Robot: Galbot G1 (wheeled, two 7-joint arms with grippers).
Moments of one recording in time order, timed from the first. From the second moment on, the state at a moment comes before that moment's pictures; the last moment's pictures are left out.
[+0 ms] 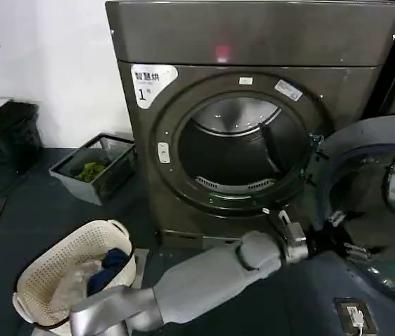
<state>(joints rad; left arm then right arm) 0.26 -1.61 0.69 -1.23 -0.59 -0.13 0.28 -1.59 1.27 2.20 1.95 0.25 -0.12 -0.21</state>
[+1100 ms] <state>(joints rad) 0.26 -1.60 0.73 -1.35 -0.65 -0.42 0.18 -1.61 1.22 2.23 1.91 0.28 -0.11 -0.24</state>
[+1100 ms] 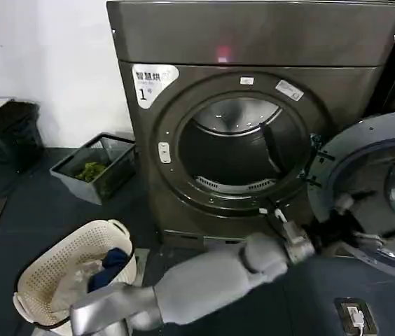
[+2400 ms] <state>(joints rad) 0.49 -0.15 0.57 -2.09 -0.74 -0.08 0.29 -1.49 1.11 2.30 1.94 0.20 -0.13 -0.28</state>
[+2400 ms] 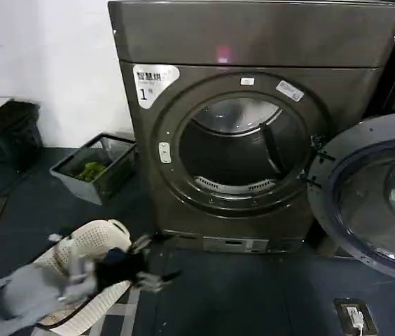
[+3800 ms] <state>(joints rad) 0.99 0.19 0.06 -1.86 -0.48 0.29 0.45 -1.45 1.07 2.28 1.86 0.19 -0.11 -0.30</state>
